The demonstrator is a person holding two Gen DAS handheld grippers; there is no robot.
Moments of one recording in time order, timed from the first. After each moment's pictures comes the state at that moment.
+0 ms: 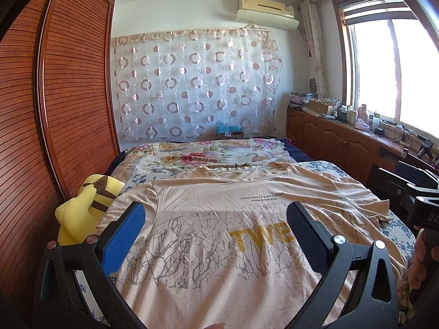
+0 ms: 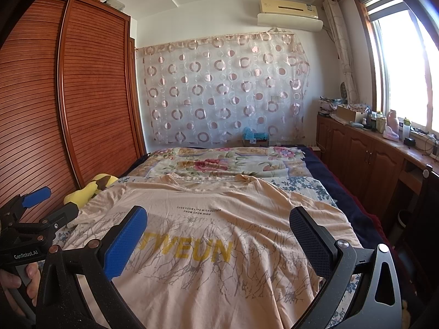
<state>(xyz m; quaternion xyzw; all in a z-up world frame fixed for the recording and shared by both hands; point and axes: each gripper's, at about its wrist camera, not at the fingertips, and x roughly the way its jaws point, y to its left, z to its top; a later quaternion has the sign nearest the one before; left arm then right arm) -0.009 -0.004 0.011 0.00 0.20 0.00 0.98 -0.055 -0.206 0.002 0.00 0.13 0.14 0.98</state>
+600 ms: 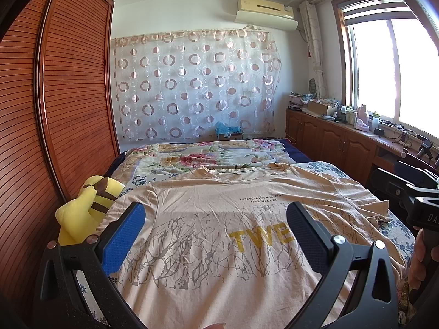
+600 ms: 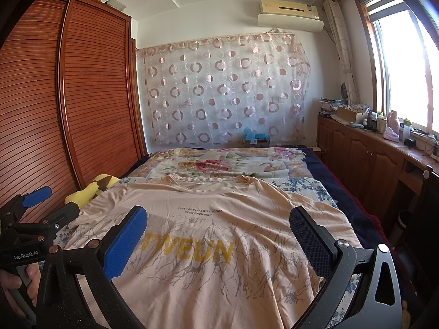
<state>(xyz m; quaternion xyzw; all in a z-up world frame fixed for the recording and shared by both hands) -0.011 -0.005 0.013 0.01 0.19 0.00 0.98 -0.055 -0.205 0.003 0.01 0.13 0.14 0.98</state>
